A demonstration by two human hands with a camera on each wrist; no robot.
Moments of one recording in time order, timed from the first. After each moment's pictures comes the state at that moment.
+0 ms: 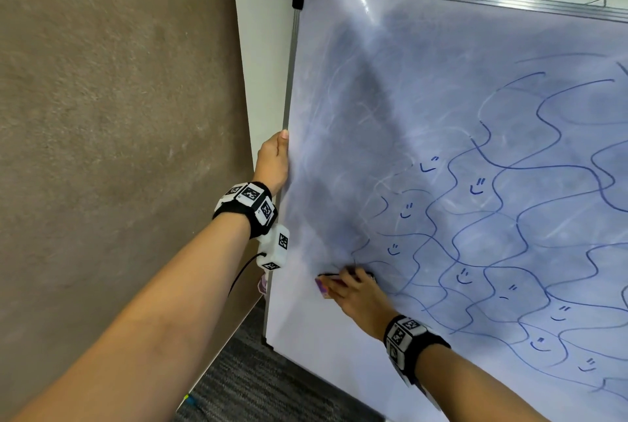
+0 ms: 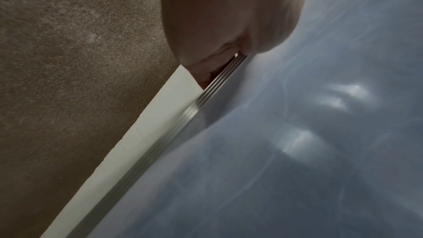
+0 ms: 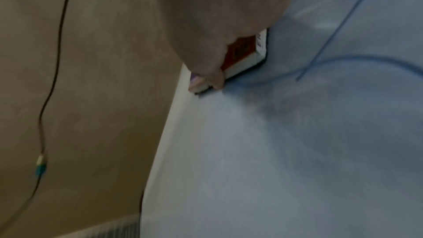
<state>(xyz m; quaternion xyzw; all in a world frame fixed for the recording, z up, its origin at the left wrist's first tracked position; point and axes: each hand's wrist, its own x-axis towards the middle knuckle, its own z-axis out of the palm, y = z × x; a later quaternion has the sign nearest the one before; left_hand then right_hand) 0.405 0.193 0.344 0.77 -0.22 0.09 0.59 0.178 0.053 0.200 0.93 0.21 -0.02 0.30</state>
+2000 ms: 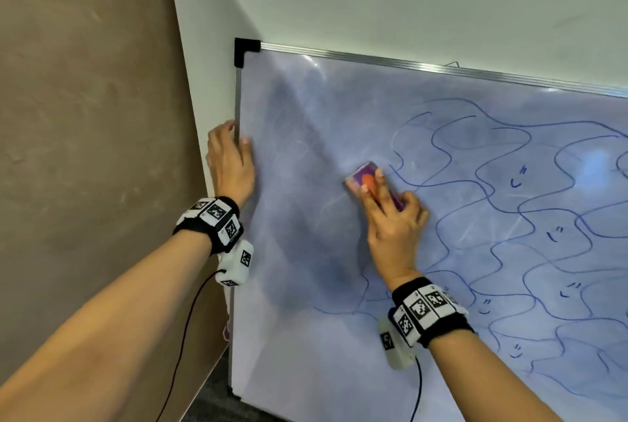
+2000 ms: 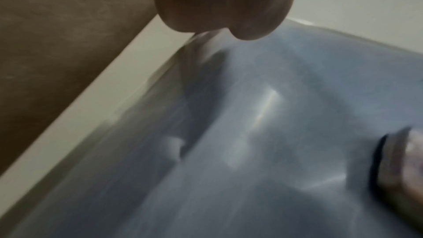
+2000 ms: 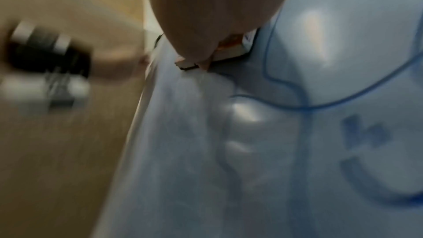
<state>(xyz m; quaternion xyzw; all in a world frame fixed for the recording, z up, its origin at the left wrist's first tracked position) 0.372 0.174 0.417 0.77 -0.22 0.31 0.51 0.169 -0.019 0.361 0.82 -0.10 0.54 0.13</state>
